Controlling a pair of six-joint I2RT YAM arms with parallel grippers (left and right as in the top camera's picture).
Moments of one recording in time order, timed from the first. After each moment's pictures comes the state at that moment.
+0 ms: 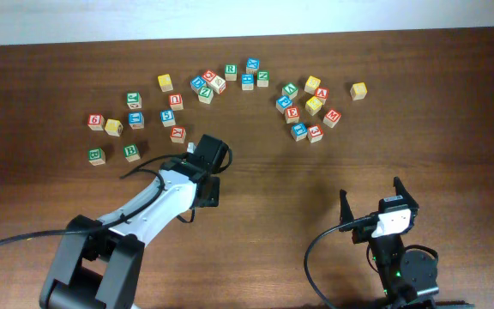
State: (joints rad) left arm -0.46 1.71 0.96 -0.65 -0.22 -0.36; right arm 0.16 0.01 0.01 -0.07 0.04 -0.08
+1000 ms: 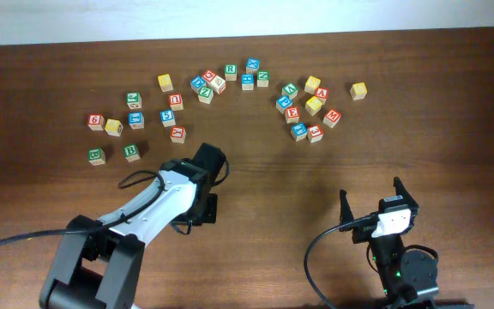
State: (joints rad) left arm -0.46 1.71 0.95 -0.86 -0.10 -0.39; right arm 0.16 0.01 0.01 -0.07 0.04 -0.08
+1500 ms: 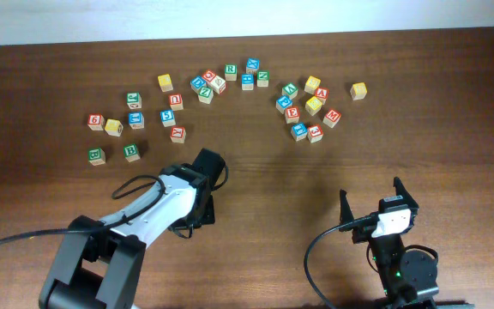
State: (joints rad) left arm -0.46 1.71 0.91 -0.82 -0.17 -0.56; right arm 0.16 0.01 0.01 -0.07 0.04 -0.08
